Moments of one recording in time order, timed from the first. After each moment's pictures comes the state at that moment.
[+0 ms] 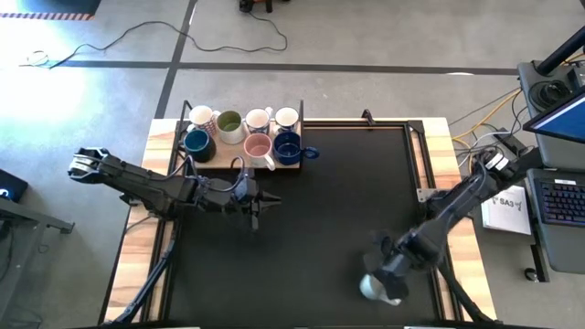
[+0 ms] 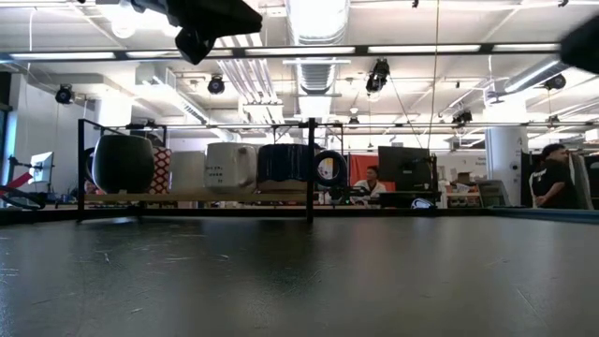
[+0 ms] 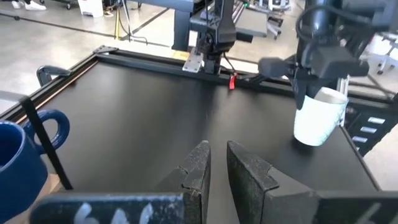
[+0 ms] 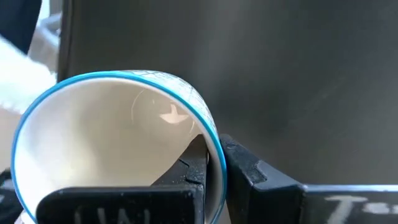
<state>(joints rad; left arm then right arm) -0.21 1.18 0.77 0.11 -0.31 -0.24 0.76 1.45 1.02 -0.79 0.00 0.61</state>
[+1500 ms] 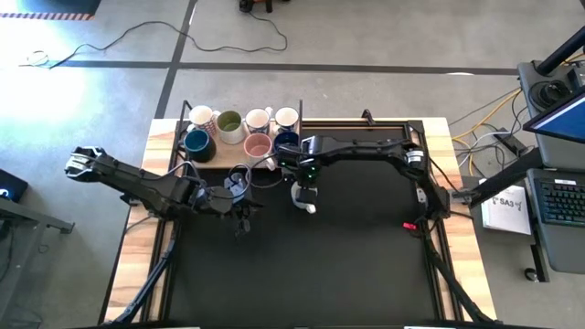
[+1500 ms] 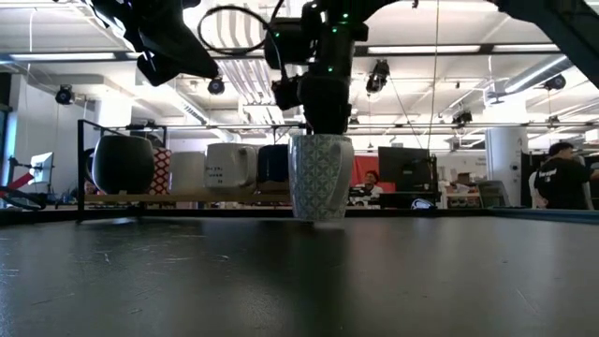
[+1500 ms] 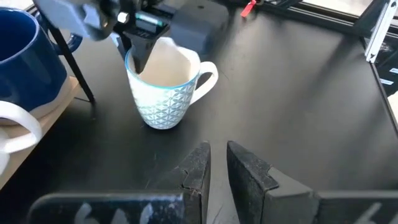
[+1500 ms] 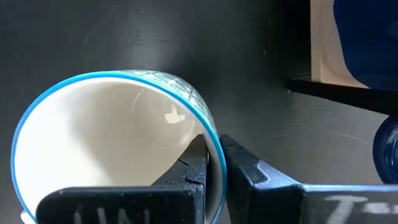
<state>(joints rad) -0.25 1.12 0.77 -0.27 -0.32 -0.41 -0.19 2.12 1.89 -1.13 -0.03 -0.05</state>
